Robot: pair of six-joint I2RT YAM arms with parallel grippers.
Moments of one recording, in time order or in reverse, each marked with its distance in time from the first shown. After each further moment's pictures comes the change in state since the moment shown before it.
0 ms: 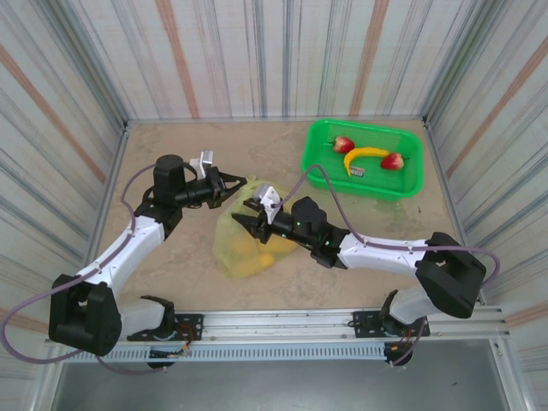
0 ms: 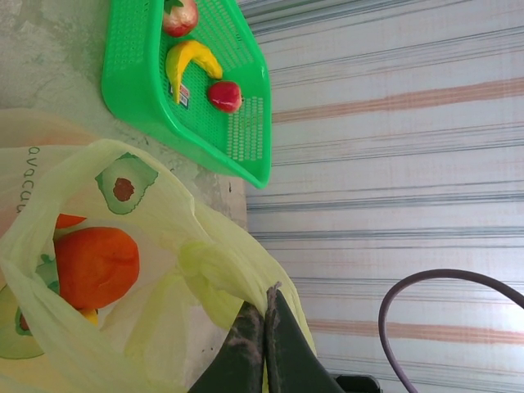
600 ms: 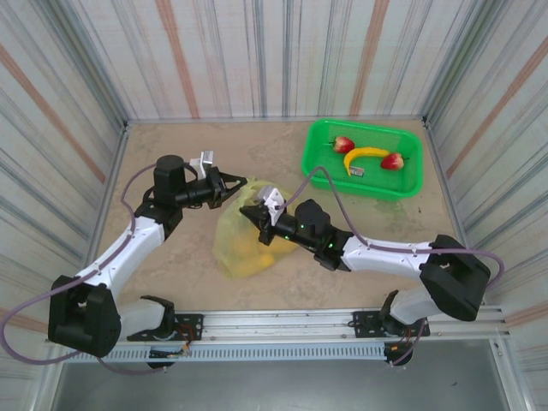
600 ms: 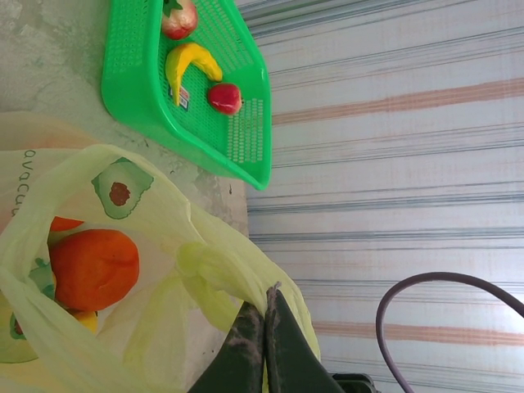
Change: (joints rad) left arm -0.006 -0.009 0.000 -0.001 -0.012 0.001; right arm -0.010 -0.035 -0.040 0.008 0.007 0.018
